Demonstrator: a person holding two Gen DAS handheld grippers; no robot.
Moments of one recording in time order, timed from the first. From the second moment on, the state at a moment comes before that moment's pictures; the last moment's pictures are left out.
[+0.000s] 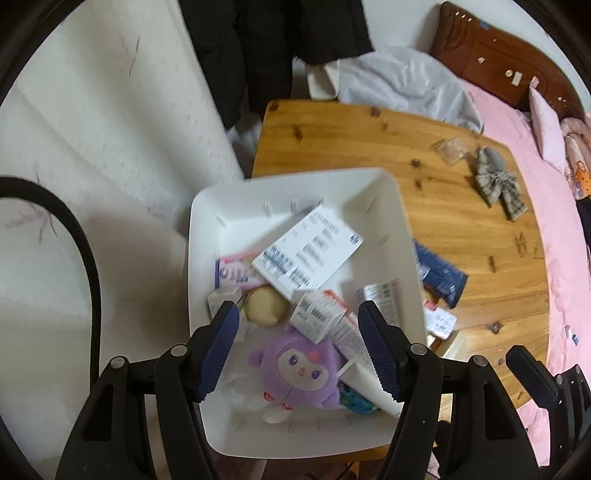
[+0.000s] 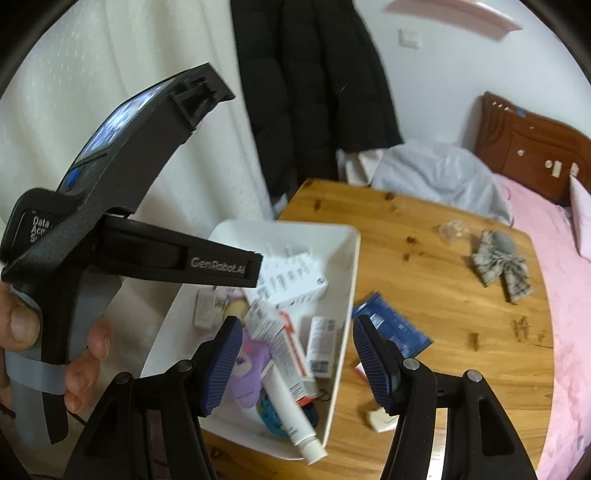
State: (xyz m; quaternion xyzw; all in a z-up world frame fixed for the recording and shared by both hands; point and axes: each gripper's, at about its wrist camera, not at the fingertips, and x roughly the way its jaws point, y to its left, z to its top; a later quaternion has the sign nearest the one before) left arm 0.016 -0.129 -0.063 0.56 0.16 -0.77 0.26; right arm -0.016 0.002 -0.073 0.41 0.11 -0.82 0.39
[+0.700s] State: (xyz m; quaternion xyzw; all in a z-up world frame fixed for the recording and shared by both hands) left arm -0.067 -0.048 -0.053 0.56 0.06 -0.81 0.13; right arm -0.060 0.095 -0.112 0.42 0.06 -0.86 0.29
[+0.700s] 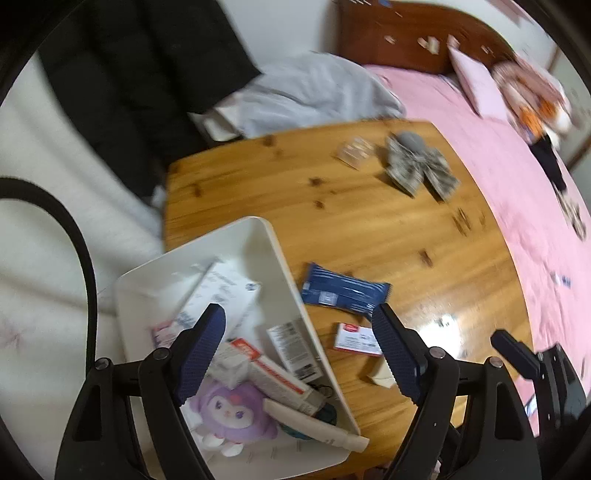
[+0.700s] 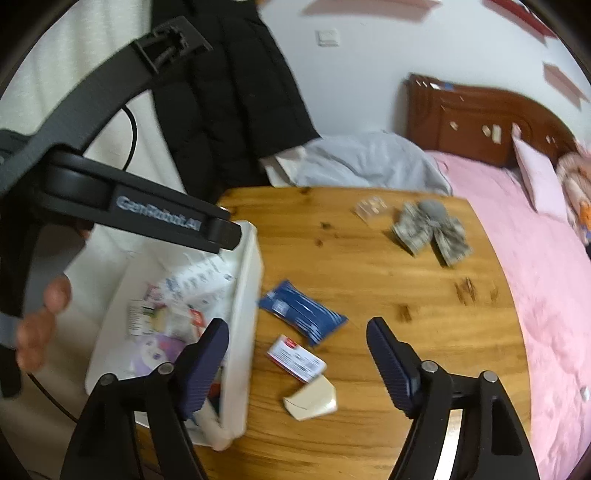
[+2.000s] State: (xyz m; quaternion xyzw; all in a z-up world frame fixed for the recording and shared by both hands) left arm -0.158 0.036 -0.232 0.69 -0.35 -0.63 -0.09; right arm -0.040 0.086 -0.266 0.48 0.16 -0.80 0.33
